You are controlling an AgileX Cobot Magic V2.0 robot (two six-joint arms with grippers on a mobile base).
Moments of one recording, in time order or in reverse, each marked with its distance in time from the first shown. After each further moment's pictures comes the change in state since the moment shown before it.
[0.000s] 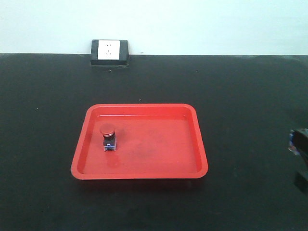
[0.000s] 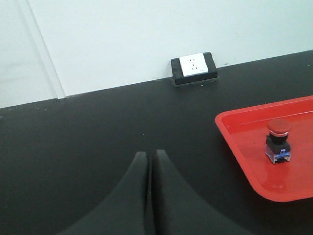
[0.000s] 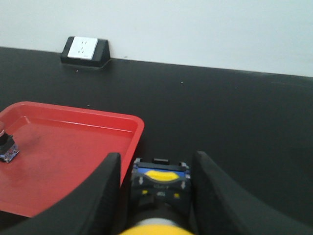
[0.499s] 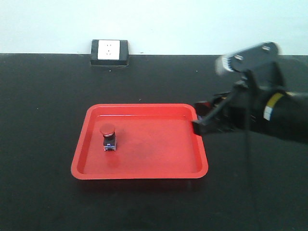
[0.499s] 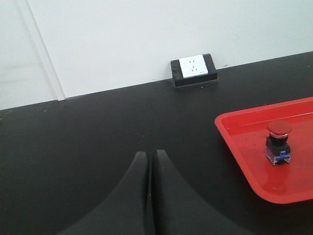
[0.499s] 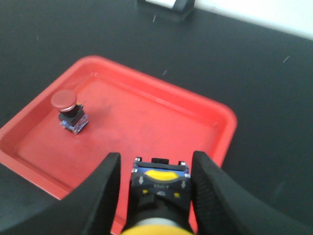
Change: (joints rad) left arm 0.000 0.000 0.000 0.001 -0.005 0.000; right arm 0.285 0.641 -0.444 -0.023 0.081 0.036
